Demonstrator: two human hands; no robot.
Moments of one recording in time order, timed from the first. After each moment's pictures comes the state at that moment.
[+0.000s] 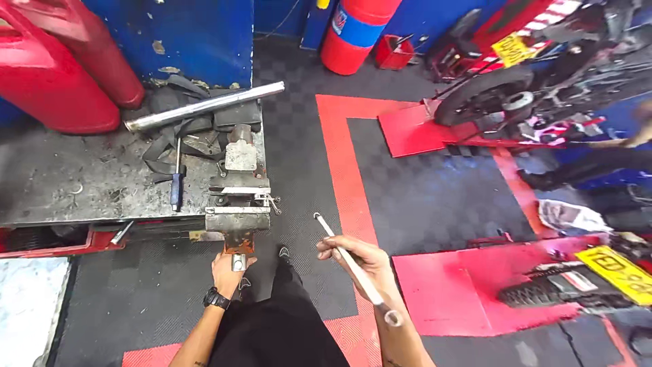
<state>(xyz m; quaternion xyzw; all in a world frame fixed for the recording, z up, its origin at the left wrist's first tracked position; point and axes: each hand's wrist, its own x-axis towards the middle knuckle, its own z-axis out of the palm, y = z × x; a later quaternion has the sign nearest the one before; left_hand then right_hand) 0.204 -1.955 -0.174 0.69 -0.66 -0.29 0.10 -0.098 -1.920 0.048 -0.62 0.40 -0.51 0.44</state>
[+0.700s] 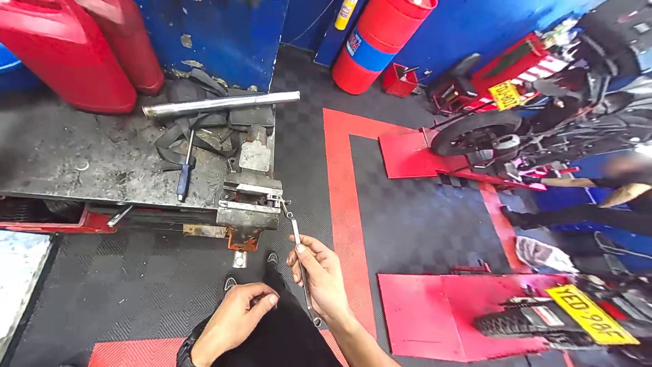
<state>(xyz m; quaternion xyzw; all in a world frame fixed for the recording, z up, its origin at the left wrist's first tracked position) 0.203 -1.899 -0.009 0.40 -0.63 -0.61 0.25 0.003 -1.926 0.054 -0.36 0.51 -0.54 0.57</state>
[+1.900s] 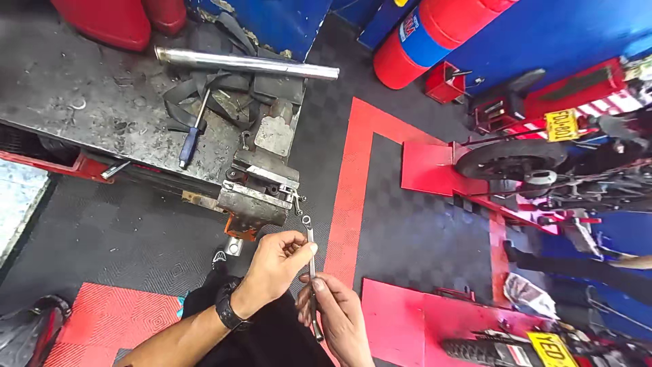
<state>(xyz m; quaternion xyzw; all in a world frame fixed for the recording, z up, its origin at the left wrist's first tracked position) 0.114 -1.966 0.034 0.42 -0.44 -0.63 0.48 -0.047 -1.887 0.050 -0.45 0.48 -0.44 0.61</state>
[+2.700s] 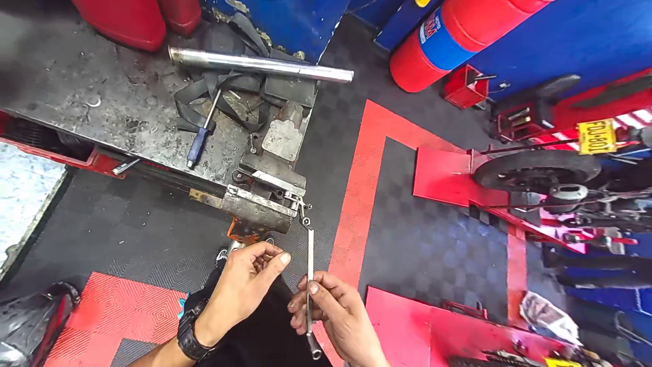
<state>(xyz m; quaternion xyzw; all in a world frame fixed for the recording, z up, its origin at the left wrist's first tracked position) 0.157 -1.947 0.028 0.53 -0.48 -0.56 0.42 -0.050 -1.922 0.068 -0.36 0.45 -0.35 0.74</state>
